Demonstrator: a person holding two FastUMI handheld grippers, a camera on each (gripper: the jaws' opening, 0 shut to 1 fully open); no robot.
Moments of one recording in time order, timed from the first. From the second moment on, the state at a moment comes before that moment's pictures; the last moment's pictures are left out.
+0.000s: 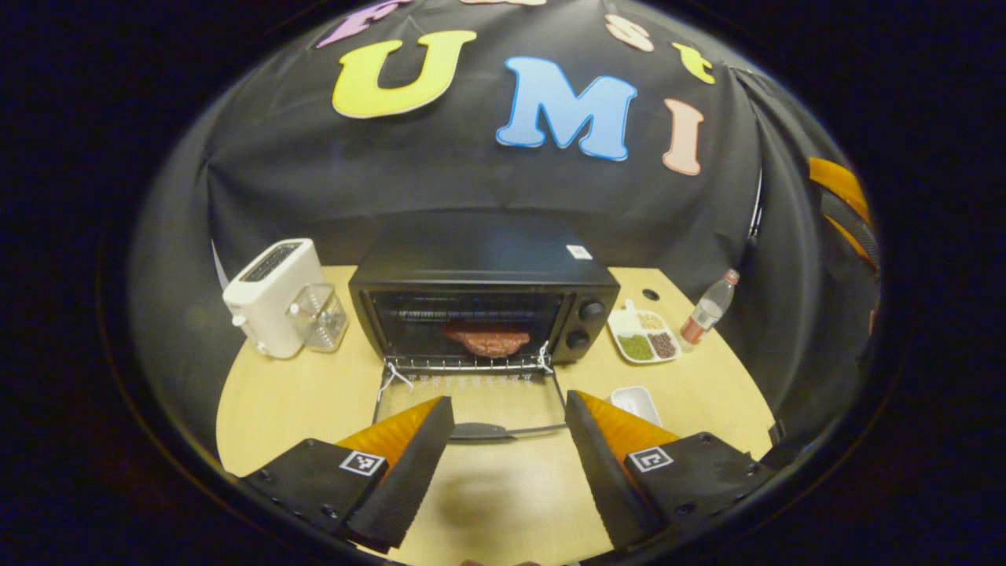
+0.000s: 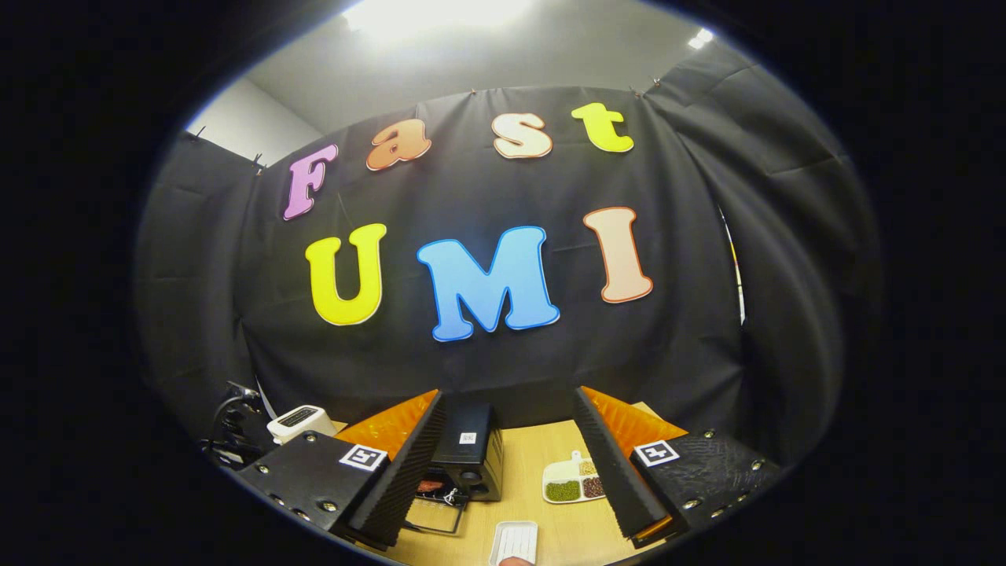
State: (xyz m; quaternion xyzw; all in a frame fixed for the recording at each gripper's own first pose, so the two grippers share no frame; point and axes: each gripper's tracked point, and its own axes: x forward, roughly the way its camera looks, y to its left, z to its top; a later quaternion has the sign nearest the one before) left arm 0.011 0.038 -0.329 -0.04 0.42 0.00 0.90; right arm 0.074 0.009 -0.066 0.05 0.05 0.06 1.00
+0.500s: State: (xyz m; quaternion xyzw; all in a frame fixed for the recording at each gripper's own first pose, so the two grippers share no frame) left arm -0.028 0.050 -0.415 -0.01 0.56 0.00 0.83; right arm 0.075 0.000 -0.092 0.05 0.09 0.05 0.99
